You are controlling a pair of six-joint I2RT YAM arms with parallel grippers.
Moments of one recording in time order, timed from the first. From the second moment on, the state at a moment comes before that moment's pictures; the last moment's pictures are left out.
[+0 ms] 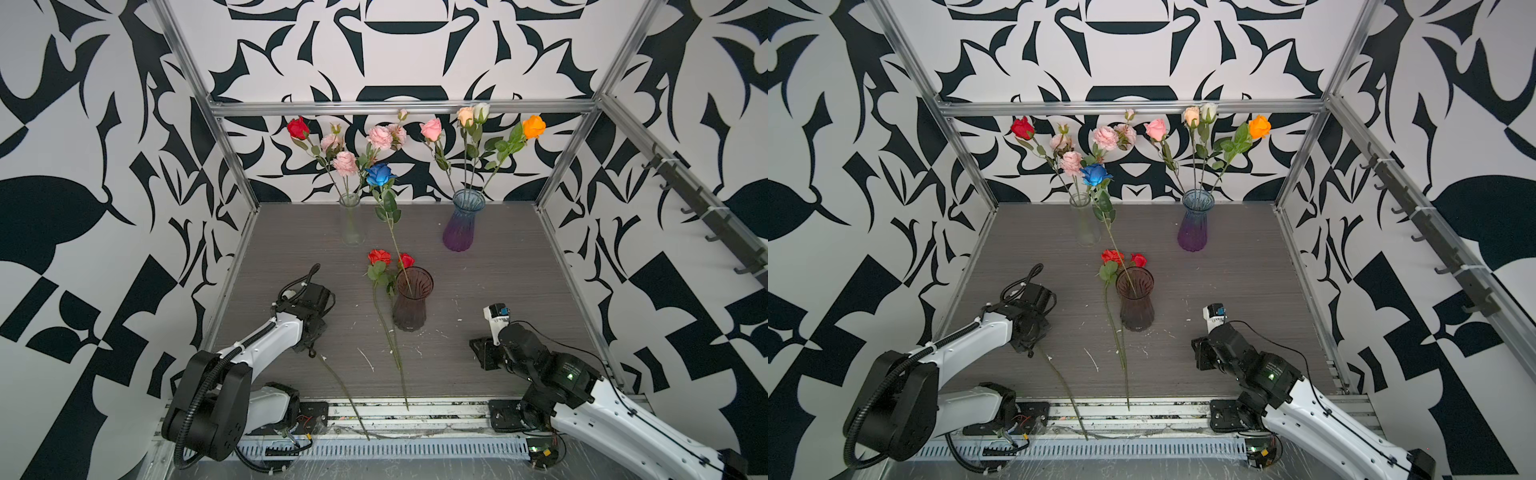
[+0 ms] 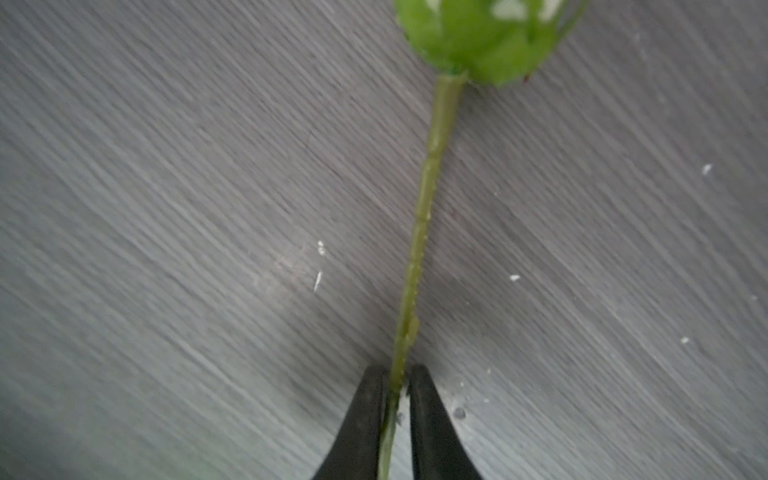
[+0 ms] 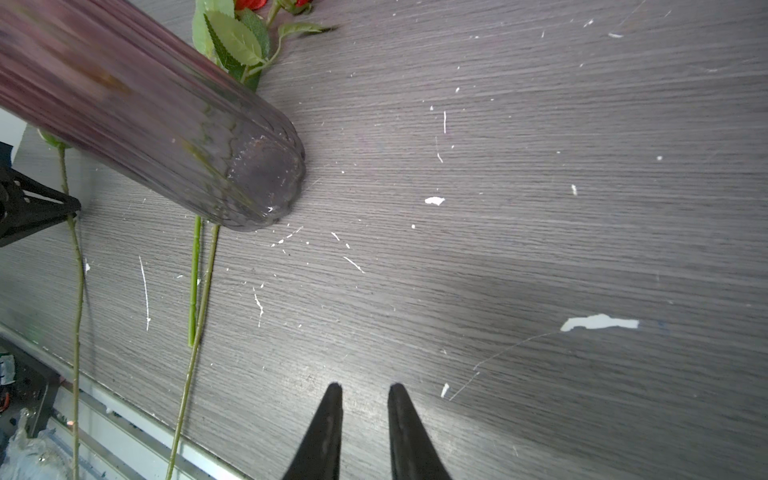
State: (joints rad) left arm -0.34 1.25 0.54 -0.65 -0.27 -1.04; right arm 0.80 0.48 0.39 -0.73 0.10 0.69
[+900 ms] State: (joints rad) left arm -0.33 0.89 0.61 -0.66 -0.21 -1.09; right arm 0.80 0.49 0.39 -0.73 0.10 0.69
